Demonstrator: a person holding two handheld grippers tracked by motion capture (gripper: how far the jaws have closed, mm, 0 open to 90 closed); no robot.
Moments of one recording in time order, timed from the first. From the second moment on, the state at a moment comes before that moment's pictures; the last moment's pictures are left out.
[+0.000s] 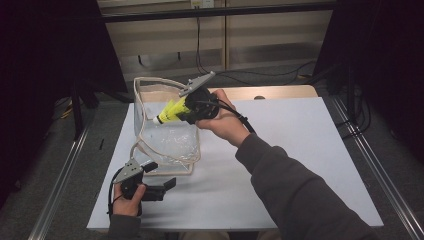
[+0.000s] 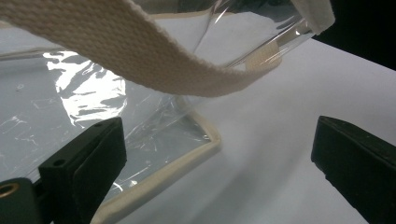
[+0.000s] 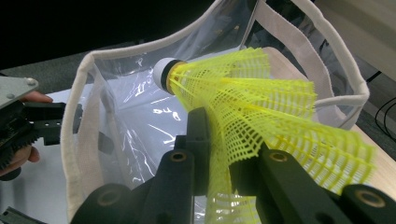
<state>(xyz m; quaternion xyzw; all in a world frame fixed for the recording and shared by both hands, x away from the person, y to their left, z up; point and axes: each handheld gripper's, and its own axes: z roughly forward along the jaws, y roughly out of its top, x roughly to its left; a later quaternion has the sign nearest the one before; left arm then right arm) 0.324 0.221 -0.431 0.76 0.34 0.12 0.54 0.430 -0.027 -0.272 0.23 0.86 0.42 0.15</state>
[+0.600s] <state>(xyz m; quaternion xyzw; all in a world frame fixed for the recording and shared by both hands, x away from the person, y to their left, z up) 0.323 0.220 -0.432 0.76 0.34 0.12 0.54 0.433 -0.012 -0.284 0.22 0.87 0.41 0.15</state>
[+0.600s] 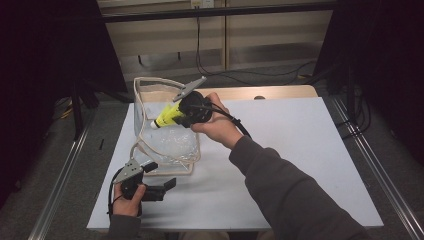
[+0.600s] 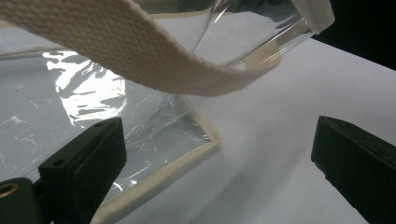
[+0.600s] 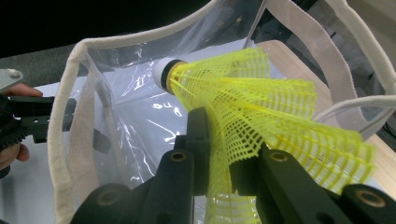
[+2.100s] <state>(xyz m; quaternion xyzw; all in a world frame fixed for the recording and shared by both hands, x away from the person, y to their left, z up) 0.323 0.221 -0.433 0.76 0.35 0.12 0.54 0.442 0.021 -0.323 0.22 0.89 0.37 0.13</state>
